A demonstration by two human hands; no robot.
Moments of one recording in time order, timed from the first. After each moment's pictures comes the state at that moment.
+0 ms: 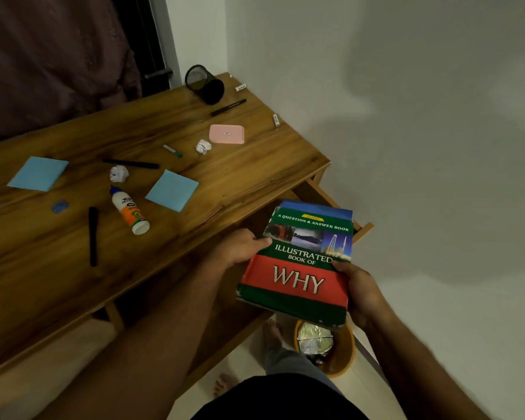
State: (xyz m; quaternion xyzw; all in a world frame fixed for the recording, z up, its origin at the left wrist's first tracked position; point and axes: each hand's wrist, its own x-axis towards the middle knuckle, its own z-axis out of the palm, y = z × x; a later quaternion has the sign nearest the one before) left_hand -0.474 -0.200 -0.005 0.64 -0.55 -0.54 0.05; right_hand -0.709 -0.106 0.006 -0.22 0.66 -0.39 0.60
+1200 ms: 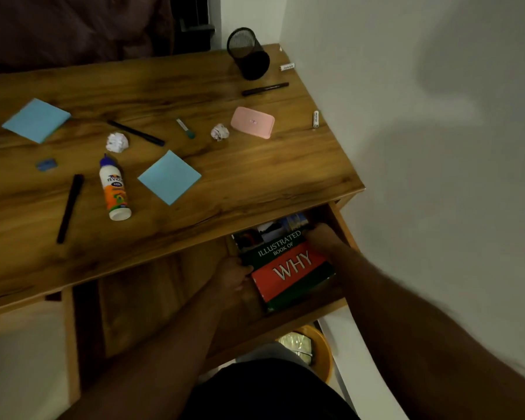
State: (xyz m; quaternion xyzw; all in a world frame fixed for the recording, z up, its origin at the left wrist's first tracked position) left_hand -0.516 -0.218 -0.105 0.73 -0.20 -0.60 0.25; right_hand -0.694 -0.345 -0.068 -0.53 0.70 0.01 0.48
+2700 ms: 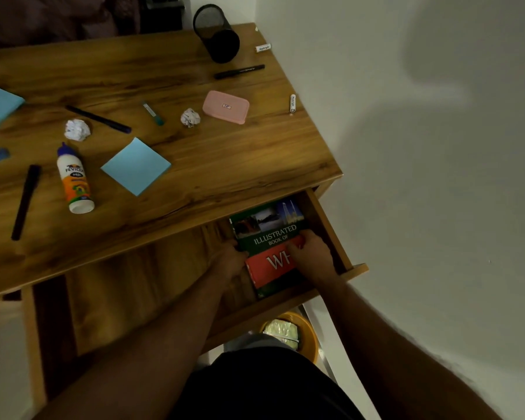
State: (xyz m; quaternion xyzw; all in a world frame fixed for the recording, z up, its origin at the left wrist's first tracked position) left_hand -0.553 -0.244 -0.130 0.75 -0.27 -0.55 0.23; right_hand -0.735 -0.286 -0.074 -0.62 0.69 -0.07 0.38
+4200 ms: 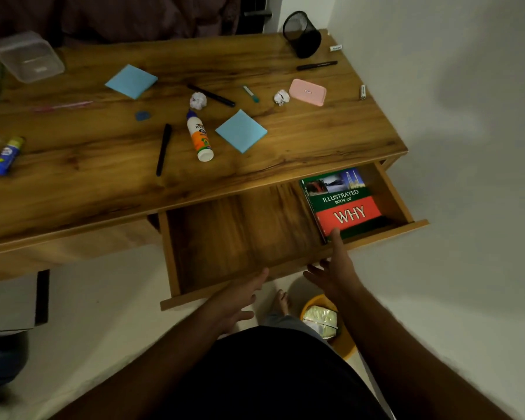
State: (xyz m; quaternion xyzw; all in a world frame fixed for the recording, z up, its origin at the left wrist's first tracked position) left_hand -0.462 0.001 -0.035 0.63 -0.10 -0.71 0.28; right_hand -0.634 -0.103 -0.040 -0.18 0.62 -0.30 0.70
